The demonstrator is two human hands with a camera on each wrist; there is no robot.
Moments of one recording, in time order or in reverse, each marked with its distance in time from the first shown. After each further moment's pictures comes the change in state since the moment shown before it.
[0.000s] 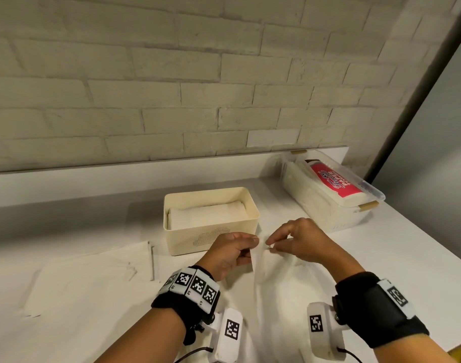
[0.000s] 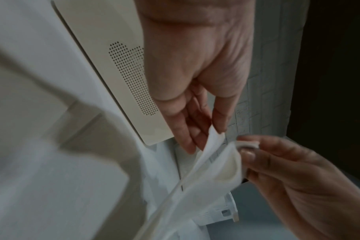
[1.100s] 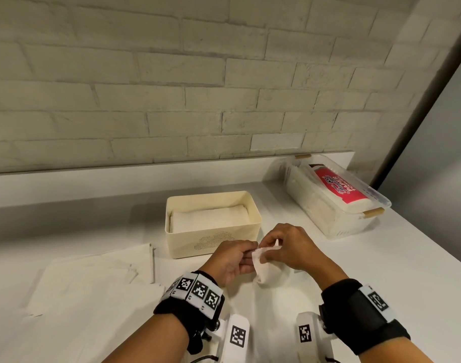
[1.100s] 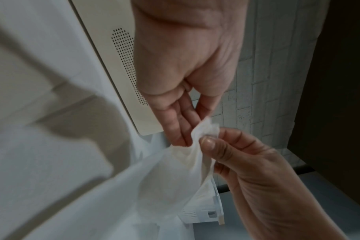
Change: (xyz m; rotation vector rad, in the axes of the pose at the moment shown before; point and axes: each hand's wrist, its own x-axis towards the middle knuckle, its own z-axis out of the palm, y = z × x) left_hand -0.002 0.003 0.009 -0.043 0.064 -0.094; right_hand 0.015 0.004 0.020 -0.144 0.051 -0.083
